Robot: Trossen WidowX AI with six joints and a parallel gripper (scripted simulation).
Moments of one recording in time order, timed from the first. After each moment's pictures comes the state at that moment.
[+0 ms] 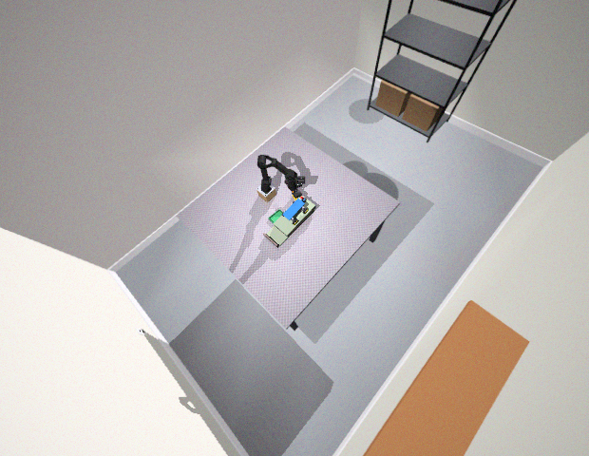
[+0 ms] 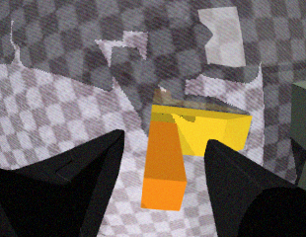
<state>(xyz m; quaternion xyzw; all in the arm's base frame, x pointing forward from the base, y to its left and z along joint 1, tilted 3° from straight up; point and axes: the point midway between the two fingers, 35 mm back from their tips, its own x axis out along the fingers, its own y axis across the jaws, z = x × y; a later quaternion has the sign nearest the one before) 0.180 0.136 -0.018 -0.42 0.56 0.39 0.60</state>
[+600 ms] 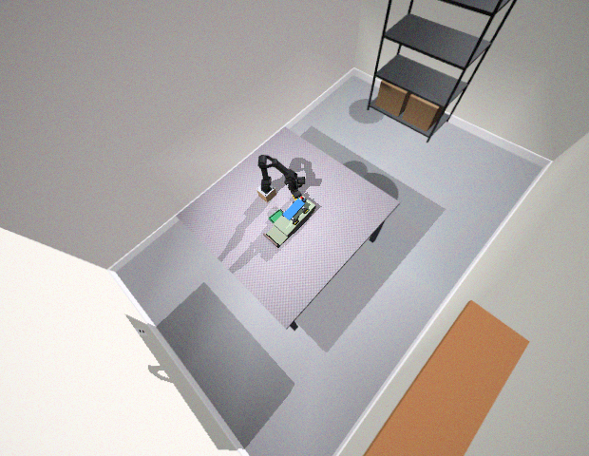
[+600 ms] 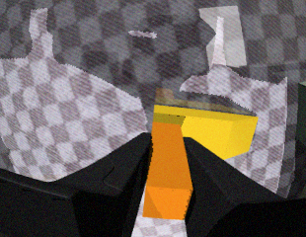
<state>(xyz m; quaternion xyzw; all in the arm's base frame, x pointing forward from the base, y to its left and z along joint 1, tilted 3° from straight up) 0.178 0.135 -0.024 -0.42 0.56 0.39 0.60</state>
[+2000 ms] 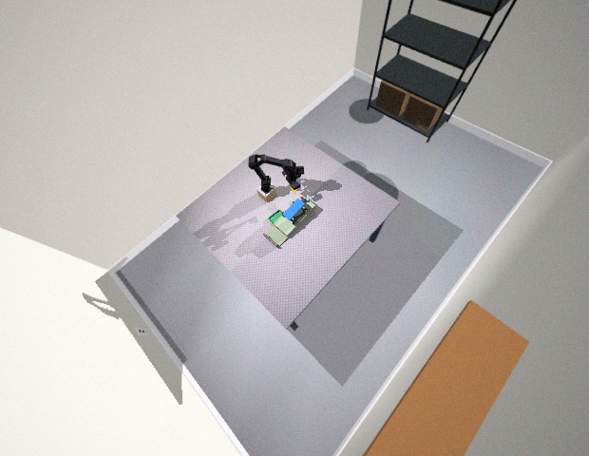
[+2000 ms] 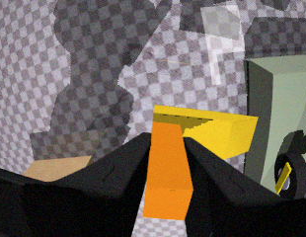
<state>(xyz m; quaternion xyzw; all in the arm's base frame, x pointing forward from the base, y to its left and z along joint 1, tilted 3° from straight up) 0.168 0.136 0.096 -0.42 0.57 0.39 0.59</state>
